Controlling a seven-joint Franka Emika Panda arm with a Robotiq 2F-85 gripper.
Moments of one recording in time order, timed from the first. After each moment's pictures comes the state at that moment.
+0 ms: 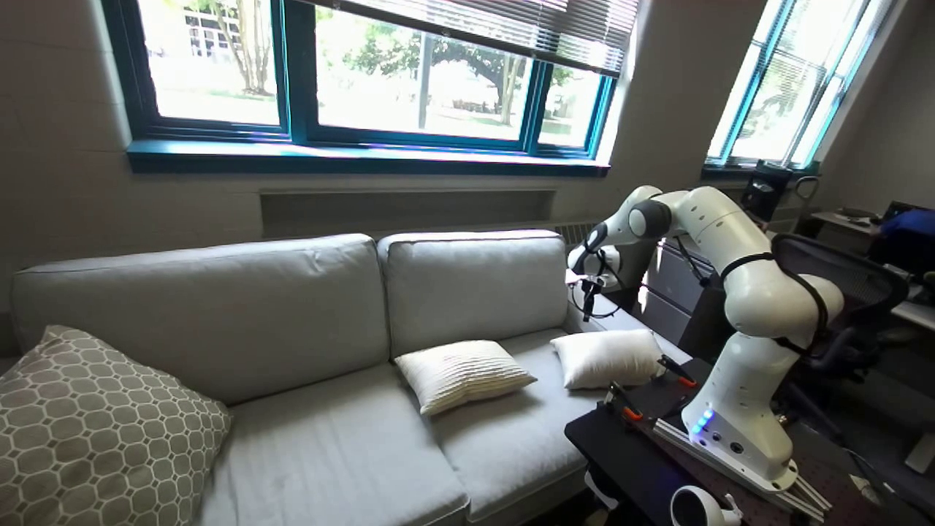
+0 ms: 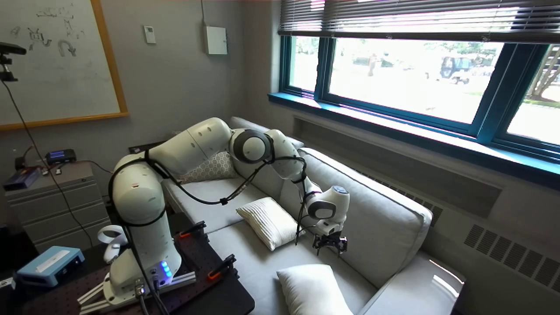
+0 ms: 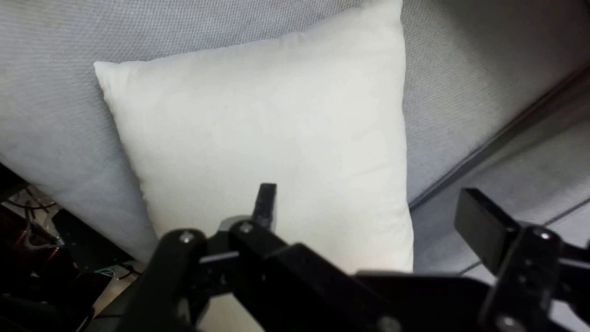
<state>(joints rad) -0.15 1.10 -0.31 -1.48 0.33 2.49 1.81</state>
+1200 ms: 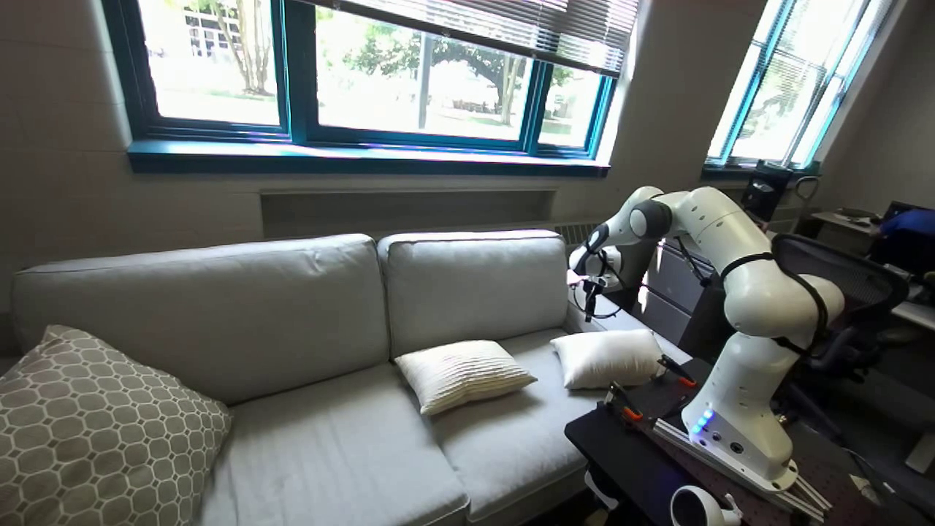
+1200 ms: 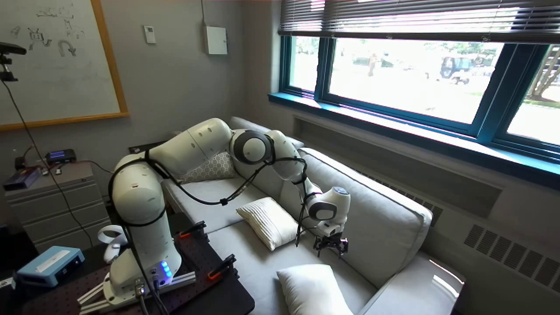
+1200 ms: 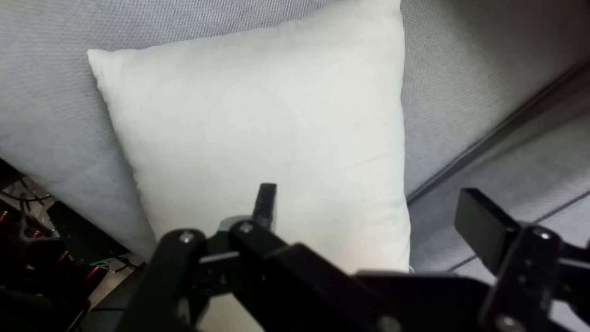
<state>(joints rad) -0.17 1.11 -0.31 -1.48 0.30 2.49 1.81</state>
